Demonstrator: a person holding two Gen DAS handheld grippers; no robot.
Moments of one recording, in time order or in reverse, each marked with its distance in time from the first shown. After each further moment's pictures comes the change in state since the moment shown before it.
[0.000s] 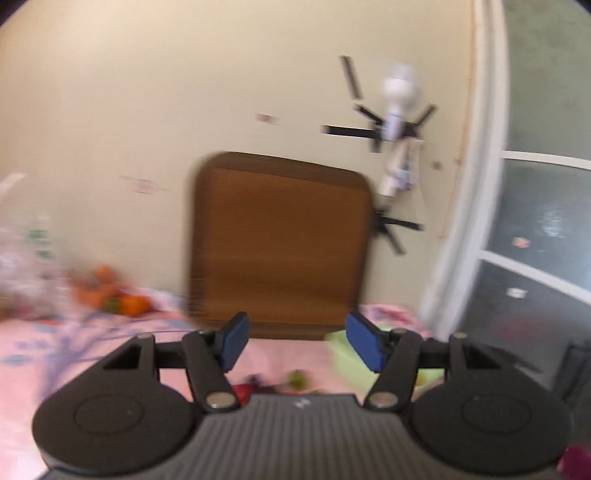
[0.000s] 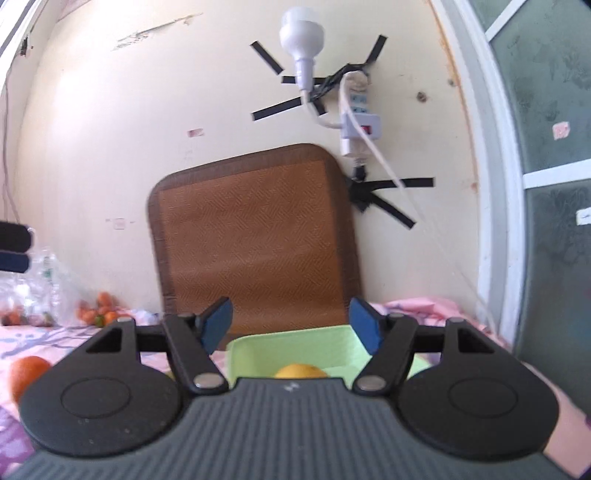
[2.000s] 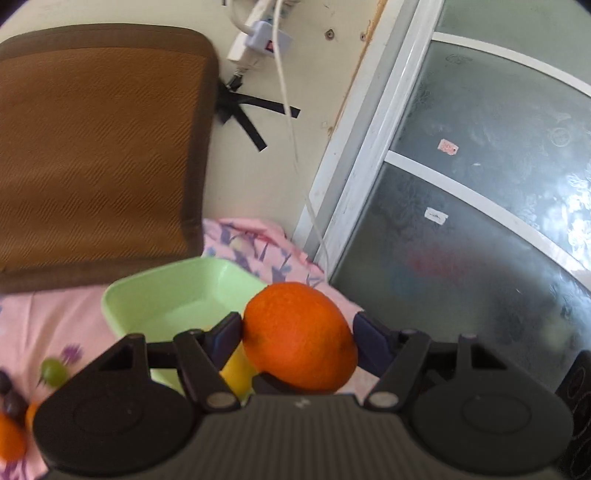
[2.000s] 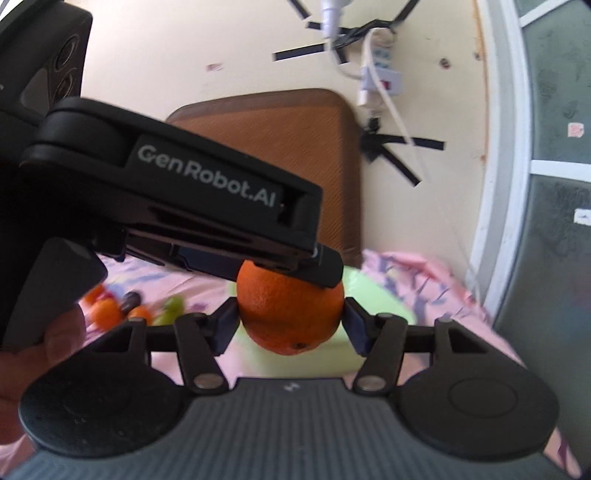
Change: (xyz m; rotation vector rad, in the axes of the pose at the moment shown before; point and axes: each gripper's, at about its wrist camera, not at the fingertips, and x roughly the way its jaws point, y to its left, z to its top) left arm 0.192 -0.177 -0.015 0.052 0.344 -0.403; right arm 0.008 -0.018 -0.002 -0.122 0.194 -0.046
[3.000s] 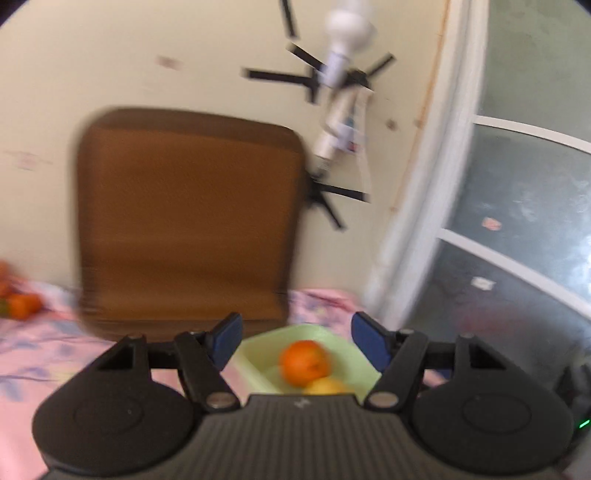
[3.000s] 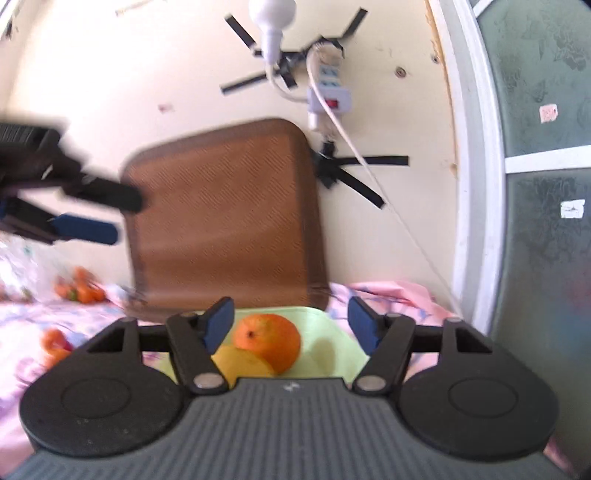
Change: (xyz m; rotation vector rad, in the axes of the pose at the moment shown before) left arm -0.124 0.065 -0.005 -0.023 -0.227 0.237; right arm 0.000 -0.027 -0.001 0.098 -0.129 0.006
